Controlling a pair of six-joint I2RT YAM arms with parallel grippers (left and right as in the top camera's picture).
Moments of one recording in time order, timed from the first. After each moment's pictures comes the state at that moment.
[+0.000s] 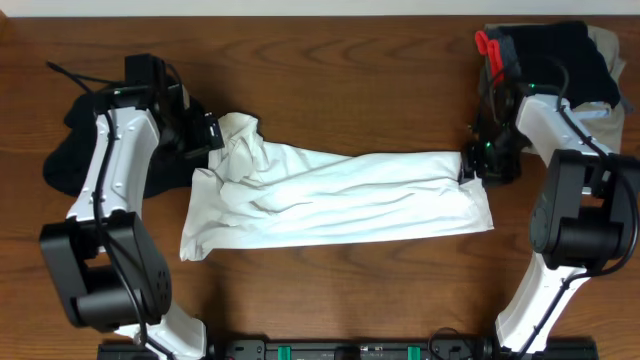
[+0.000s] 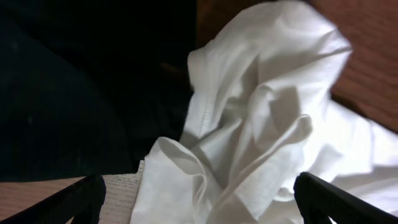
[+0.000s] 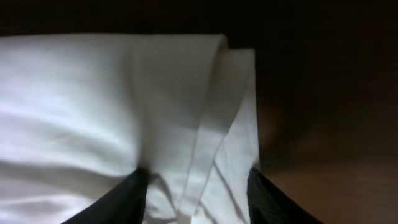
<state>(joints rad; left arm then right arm) 0.13 1.79 1.41 -0.95 0.14 -0.15 -0.09 2.10 1.45 -1.08 -0.13 -0.01</state>
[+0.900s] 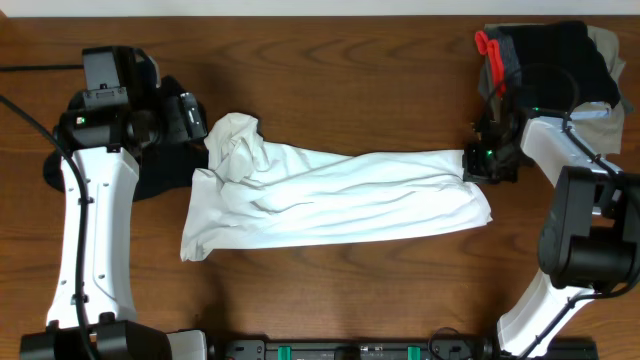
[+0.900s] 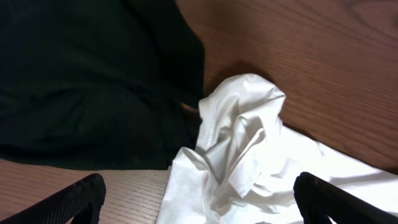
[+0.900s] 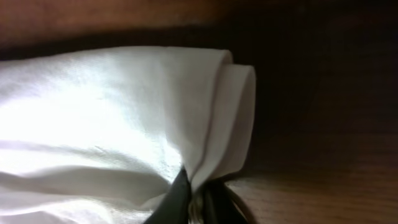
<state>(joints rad) 0.13 1.50 1.43 -0.96 0.05 -0.15 -0.11 1.99 1.26 -0.82 -0.21 0.00</state>
